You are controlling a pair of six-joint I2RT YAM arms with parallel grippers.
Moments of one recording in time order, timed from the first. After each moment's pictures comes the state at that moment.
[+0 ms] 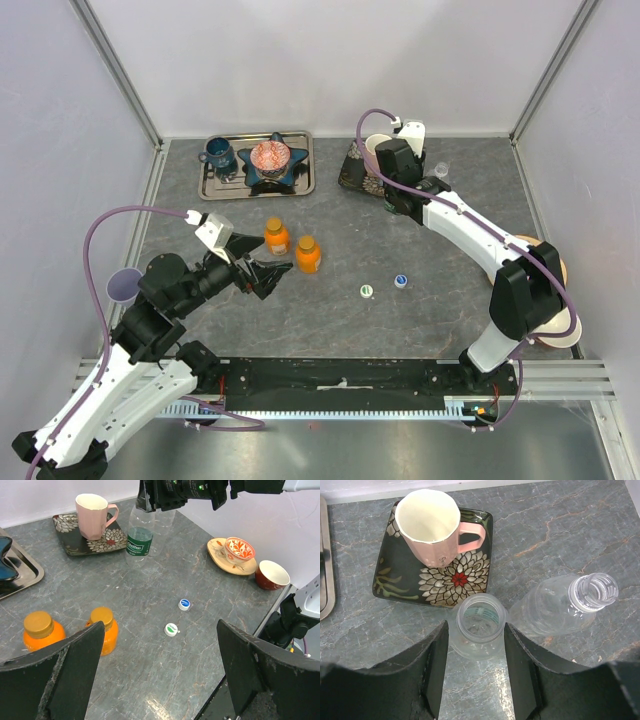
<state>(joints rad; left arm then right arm) -0.65 0.51 0.75 -0.28 0.19 -0.24 0.52 1.65 1.38 -0.29 0.67 0.34</state>
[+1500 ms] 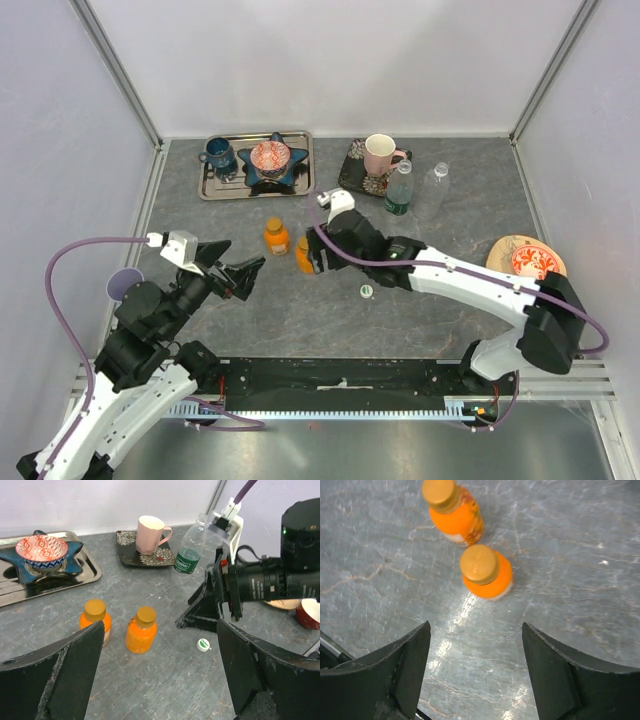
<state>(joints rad) -0.65 0.30 0.70 -0.35 -0.07 -0.25 0.96 1.43 1.13 -0.30 0.26 0.44</state>
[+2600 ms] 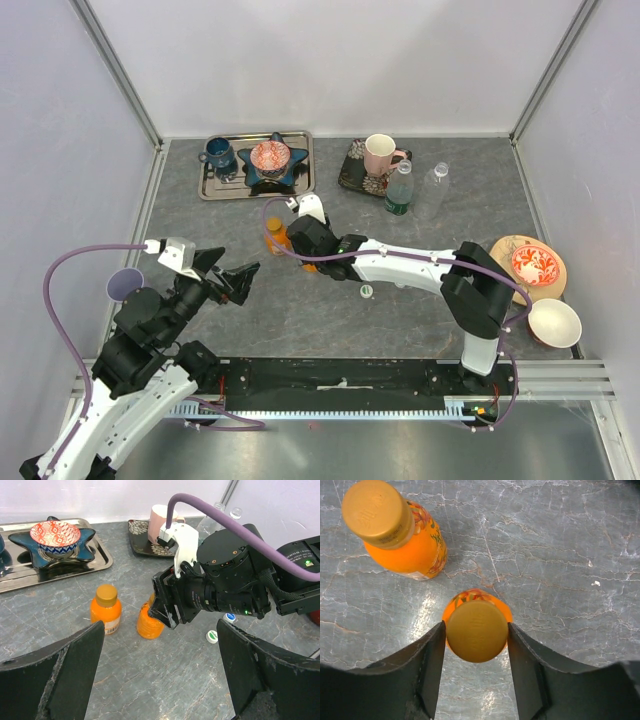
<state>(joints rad) -0.65 0.24 0.68 -0.44 -0.13 -0.25 1.02 1.84 1.31 -0.22 0.52 0.42</state>
